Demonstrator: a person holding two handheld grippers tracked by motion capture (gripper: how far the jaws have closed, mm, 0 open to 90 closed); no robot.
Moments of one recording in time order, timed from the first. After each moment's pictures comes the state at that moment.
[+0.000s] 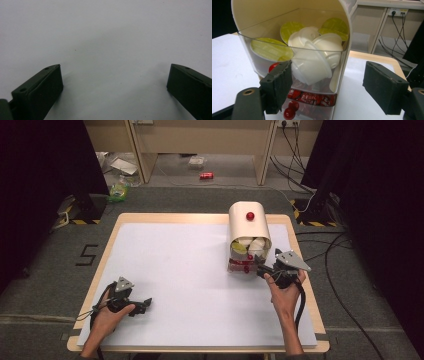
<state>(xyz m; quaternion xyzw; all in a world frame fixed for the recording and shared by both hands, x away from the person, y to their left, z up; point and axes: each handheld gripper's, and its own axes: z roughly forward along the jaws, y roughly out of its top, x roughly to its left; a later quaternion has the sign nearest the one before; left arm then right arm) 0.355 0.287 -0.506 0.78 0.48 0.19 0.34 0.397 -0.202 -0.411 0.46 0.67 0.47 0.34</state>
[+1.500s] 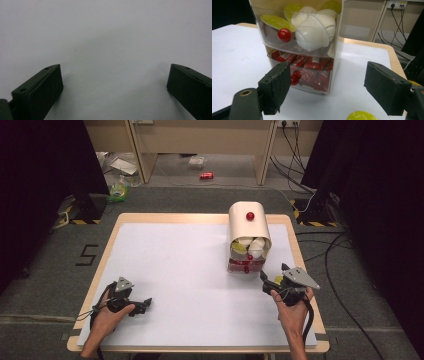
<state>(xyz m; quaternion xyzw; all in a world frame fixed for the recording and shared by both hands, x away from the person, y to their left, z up) 0.355 0.287 -0.506 0.78 0.48 0.19 0.34 0.355 -0.217 -0.425 0.47 0.67 0.46 0.34</state>
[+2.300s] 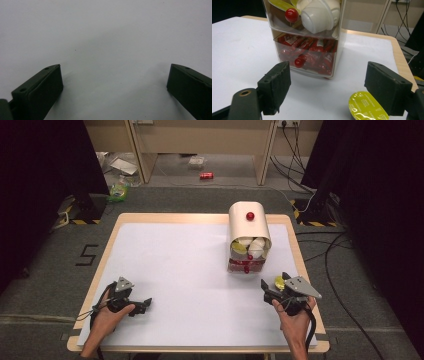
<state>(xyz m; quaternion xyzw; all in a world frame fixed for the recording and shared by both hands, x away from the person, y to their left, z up) 0.355 0.287 -0.506 0.78 0.48 0.19 0.34 0.335 -0.222 -0.436 0.47 0.69 0.45 0.32</state>
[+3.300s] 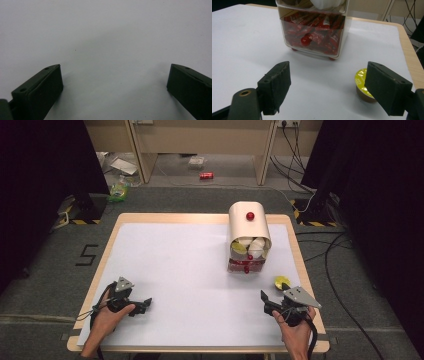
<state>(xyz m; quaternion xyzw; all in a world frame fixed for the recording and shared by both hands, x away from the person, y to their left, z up) 0.355 0.287 -0.506 0.78 0.48 0.19 0.34 0.314 -0.224 -0.453 0.47 0.70 0.44 0.30</state>
